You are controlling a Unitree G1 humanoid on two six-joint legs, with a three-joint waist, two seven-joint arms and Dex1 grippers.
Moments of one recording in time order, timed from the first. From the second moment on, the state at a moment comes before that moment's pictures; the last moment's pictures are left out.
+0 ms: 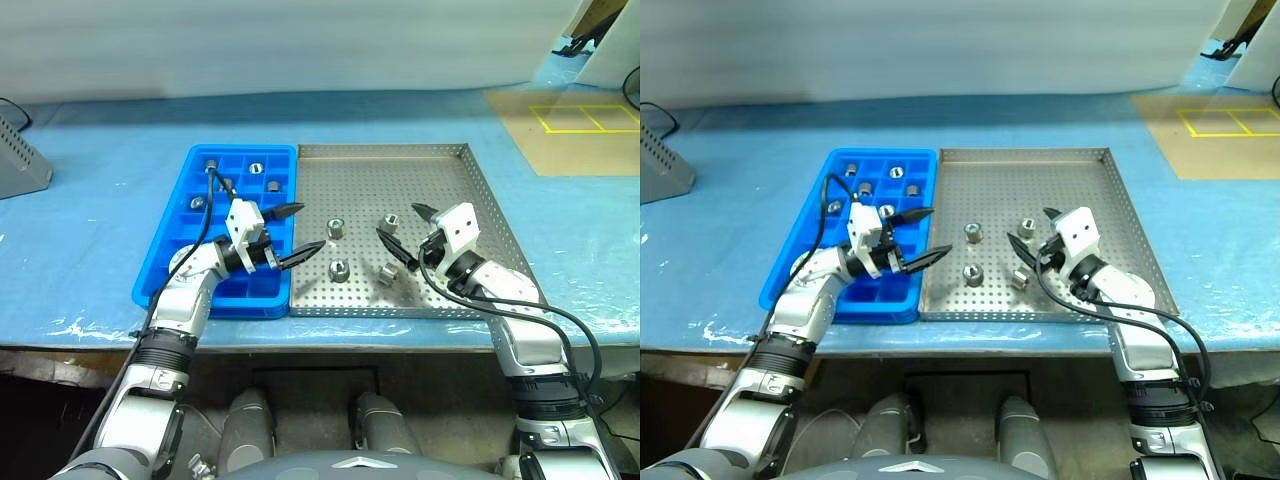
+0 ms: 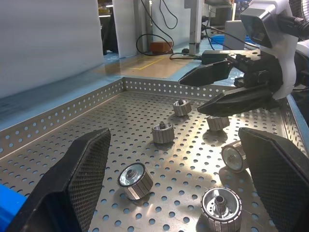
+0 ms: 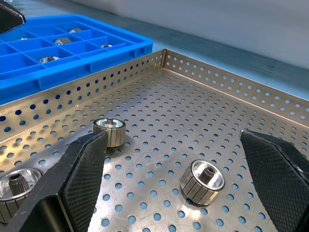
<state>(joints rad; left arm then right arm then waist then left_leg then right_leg) -0.44 0.28 -0.05 0.27 -0.35 -0.11 -1.04 -0.21 -0.42 -0.04 -0.13 0.20 0.22 0.56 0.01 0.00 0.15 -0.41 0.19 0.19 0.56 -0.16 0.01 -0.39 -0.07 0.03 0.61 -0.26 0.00</state>
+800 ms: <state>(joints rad) -0.45 0.28 -0.05 0.27 -0.35 -0.10 -1.05 -0.19 -0.42 -0.04 -0.13 0.20 0.22 0.56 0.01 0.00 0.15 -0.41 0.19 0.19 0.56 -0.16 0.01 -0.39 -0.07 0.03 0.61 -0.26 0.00</state>
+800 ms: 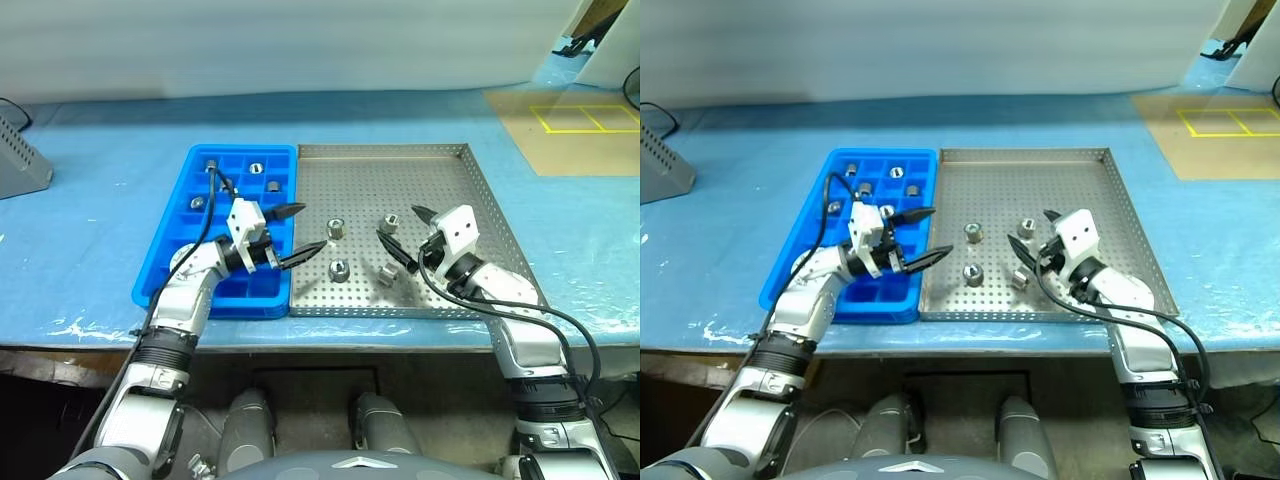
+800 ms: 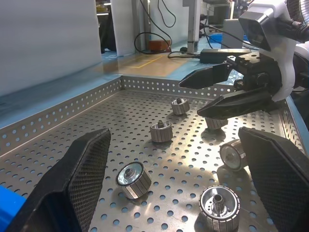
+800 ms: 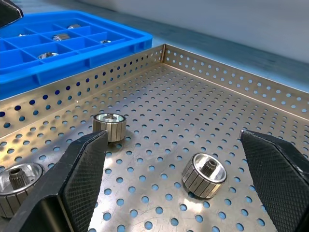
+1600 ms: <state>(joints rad) -0.94 0.09 -0.09 0.59 -0.20 -0.08 -0.80 -0.16 -0.40 -0.04 -0.14 0.20 0.22 0.52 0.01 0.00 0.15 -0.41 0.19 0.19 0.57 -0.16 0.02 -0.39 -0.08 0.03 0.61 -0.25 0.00</state>
